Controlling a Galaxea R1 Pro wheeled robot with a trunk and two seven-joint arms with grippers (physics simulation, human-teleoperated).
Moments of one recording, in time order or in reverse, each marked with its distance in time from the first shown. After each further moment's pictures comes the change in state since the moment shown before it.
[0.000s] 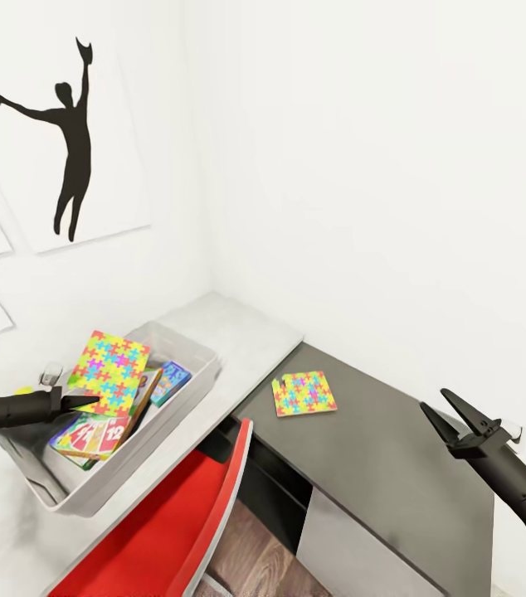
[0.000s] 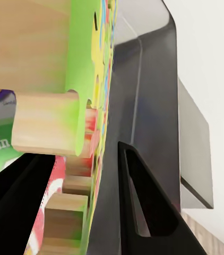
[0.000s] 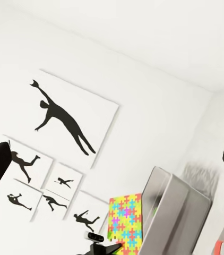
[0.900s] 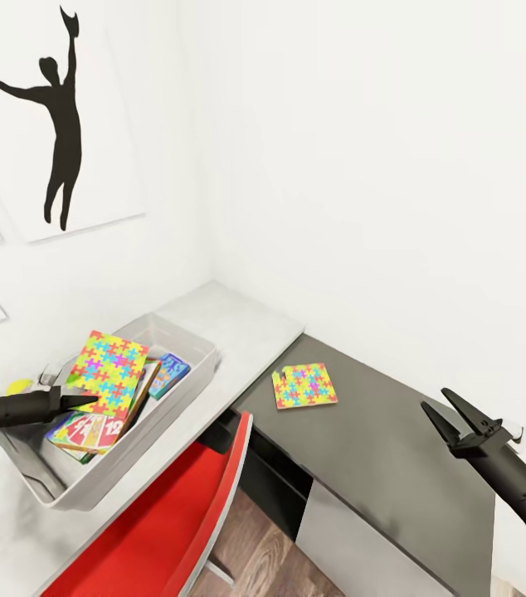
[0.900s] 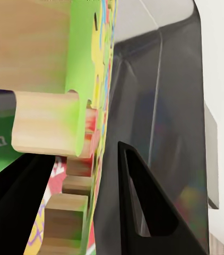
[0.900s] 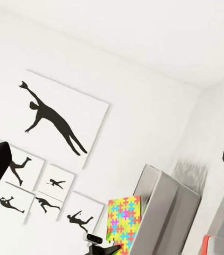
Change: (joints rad) left arm -0.002 0.003 0.004 -0.001 0.000 0.007 0.016; right arm -0.001 -0.001 -0.003 0.002 0.000 -0.006 0.000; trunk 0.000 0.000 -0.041
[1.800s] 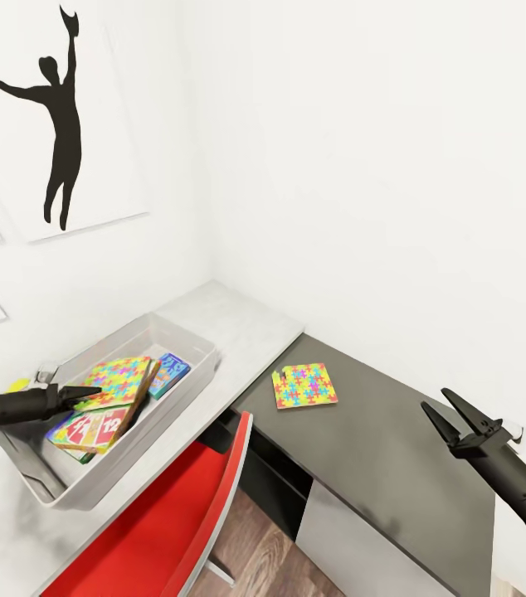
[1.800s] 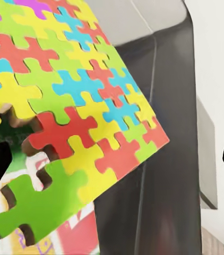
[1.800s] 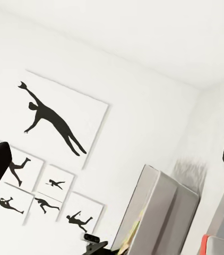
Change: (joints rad) left arm -0.001 0.008 0.006 -0.012 0.000 0.000 -0.015; right arm 0.000 0.000 0.000 0.002 0.000 -0.002 -0.001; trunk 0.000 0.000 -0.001
